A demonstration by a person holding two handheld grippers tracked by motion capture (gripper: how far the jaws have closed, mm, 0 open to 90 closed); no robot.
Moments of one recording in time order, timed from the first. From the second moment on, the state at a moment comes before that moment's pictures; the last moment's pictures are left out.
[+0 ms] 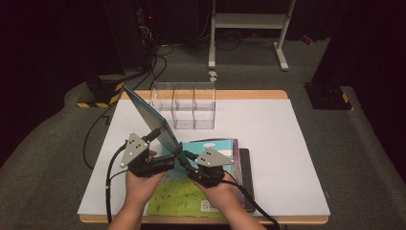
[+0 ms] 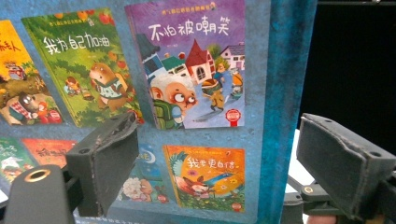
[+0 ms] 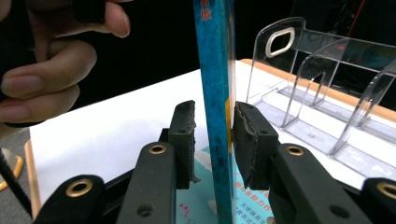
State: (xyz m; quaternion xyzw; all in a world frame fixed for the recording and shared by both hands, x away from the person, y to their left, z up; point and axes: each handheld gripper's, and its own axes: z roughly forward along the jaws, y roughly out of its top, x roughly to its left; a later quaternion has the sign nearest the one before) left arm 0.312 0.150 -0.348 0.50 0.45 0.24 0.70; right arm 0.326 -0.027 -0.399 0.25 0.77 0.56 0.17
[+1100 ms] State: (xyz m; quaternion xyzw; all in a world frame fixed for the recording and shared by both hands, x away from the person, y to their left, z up) left arm 0.317 0.158 -0.370 0.50 0.48 0.25 0.67; right arm 0.313 -0.024 -0.402 0.23 0.79 0.55 0.14
